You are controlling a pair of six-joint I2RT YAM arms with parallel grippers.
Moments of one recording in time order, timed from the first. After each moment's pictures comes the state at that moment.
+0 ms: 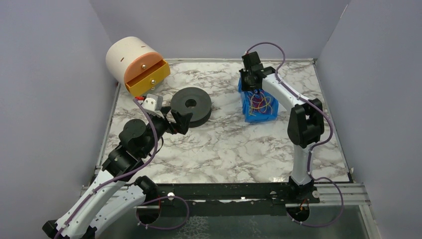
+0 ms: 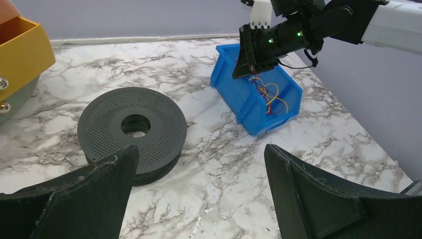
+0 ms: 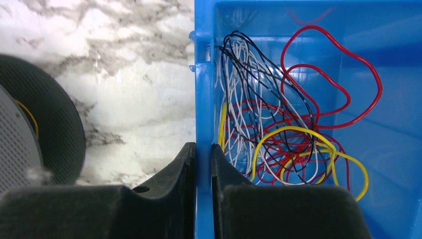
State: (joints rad) left arm -0.67 0.59 0.80 -0.25 -0.17 -0.29; right arm 0.40 2.01 1.73 -0.62 0.11 0.24
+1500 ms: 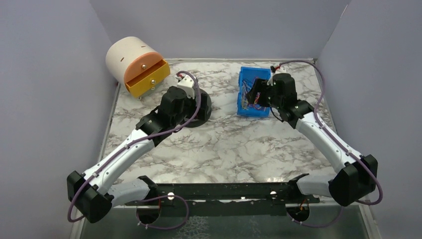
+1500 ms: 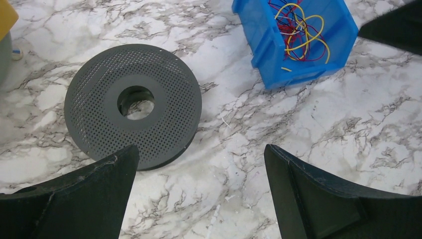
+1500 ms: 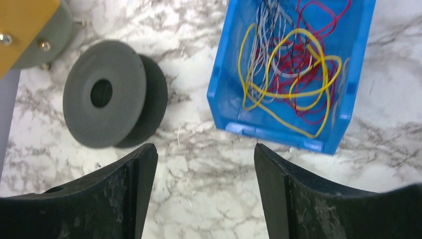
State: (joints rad) left arm -0.67 1.06 1.00 -0.33 -0.18 -0.24; right arm 0.41 1.32 1.15 -0.32 0.07 0.43
